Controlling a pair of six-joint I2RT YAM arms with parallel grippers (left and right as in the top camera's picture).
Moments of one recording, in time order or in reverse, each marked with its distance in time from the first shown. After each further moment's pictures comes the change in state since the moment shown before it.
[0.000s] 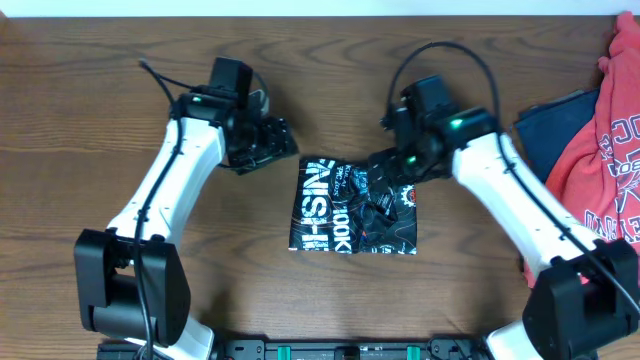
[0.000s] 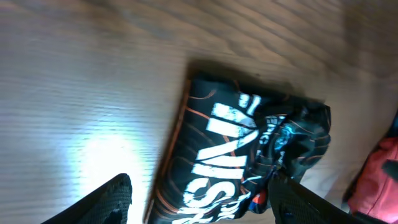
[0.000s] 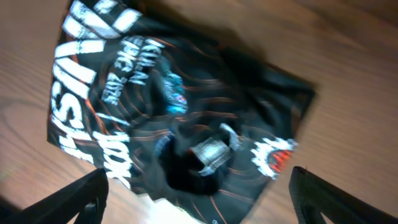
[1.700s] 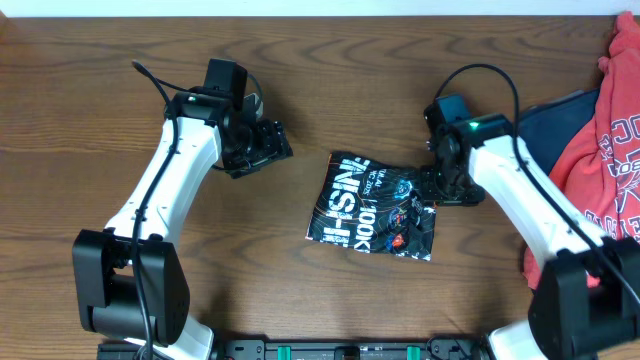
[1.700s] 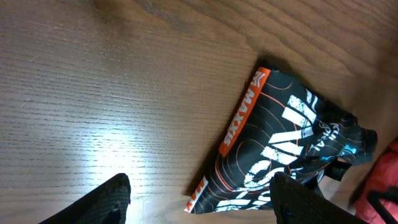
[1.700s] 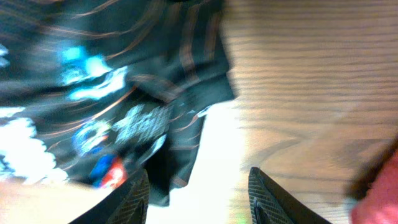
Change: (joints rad) left arm 0.010 0.000 0.000 -0.032 -0.020 0.003; right arm -0.116 -0.026 -0.070 -0.228 0.215 0.174
